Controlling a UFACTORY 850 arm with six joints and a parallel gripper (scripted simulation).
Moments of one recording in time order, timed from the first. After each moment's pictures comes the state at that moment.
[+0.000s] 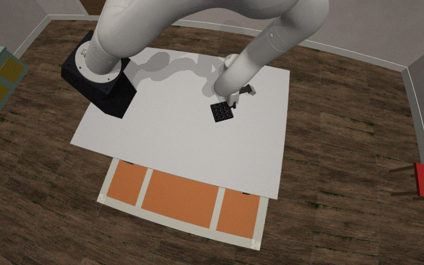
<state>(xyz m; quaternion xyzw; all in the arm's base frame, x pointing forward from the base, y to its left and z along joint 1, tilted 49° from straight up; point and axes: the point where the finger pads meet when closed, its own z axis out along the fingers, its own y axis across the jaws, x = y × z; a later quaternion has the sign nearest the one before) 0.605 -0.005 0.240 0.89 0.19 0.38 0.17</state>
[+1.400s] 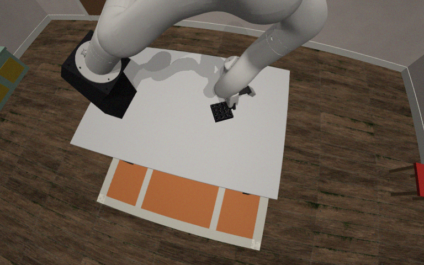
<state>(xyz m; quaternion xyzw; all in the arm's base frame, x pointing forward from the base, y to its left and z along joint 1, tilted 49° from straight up) 0.614 -0.007 0.232 0.89 0.19 0.38 0.17</state>
